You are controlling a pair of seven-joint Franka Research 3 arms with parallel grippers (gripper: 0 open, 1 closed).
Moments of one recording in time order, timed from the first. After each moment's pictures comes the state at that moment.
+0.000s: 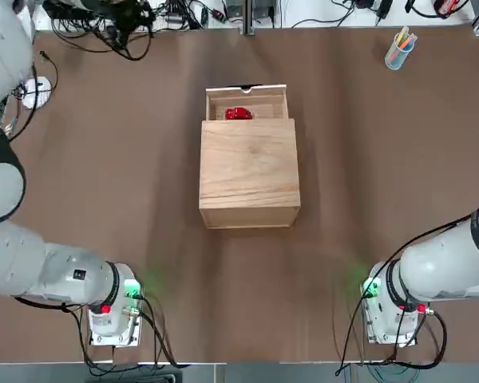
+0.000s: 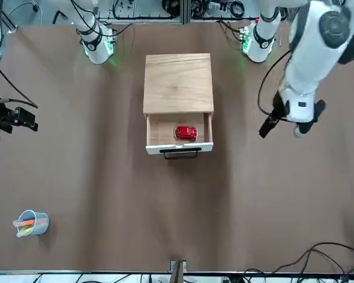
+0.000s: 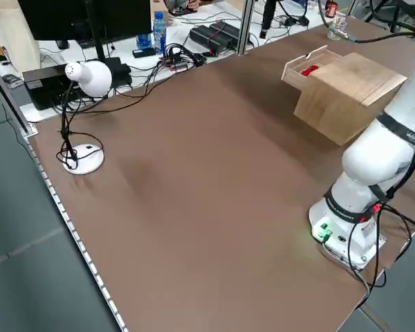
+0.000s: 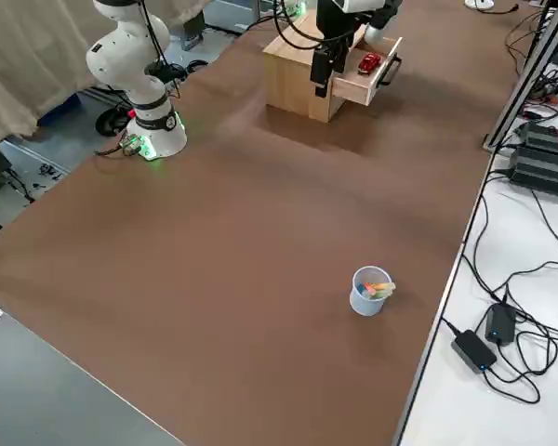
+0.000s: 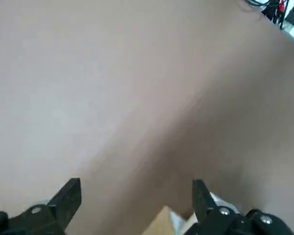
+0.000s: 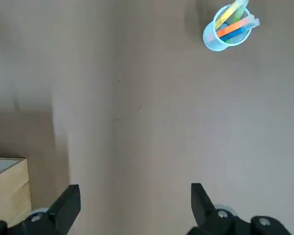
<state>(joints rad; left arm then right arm) -0.14 -0.02 -0.12 -1.84 0.00 1.92 -0.85 0.00 0.17 -0.04 -1.43 0.02 1.56 -0.08</state>
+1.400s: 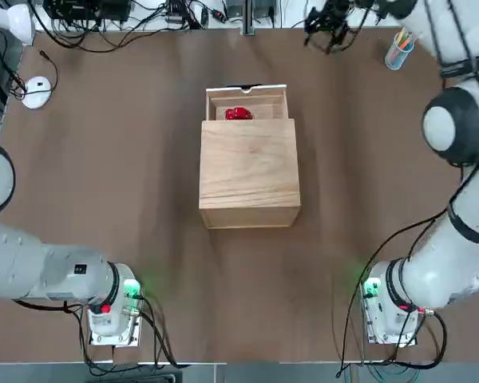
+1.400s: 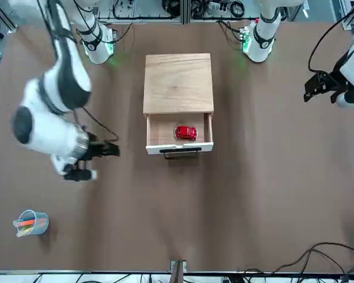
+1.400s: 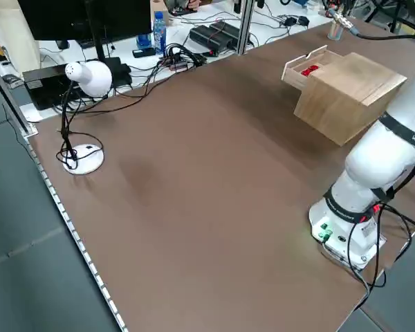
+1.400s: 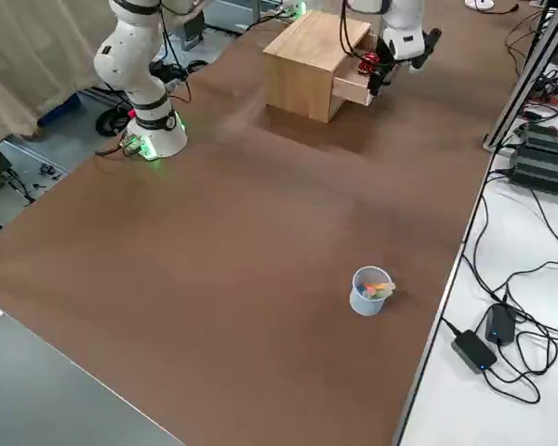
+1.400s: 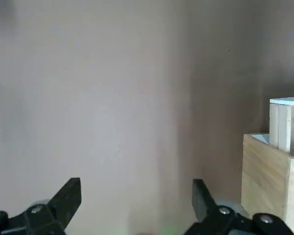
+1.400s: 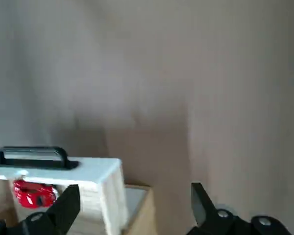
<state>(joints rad) -0.03 -0.04 -0.04 -1.61 -0.02 1.55 0.01 0.34 0.48 -0.03 -1.45 0.42 1.90 0.24</state>
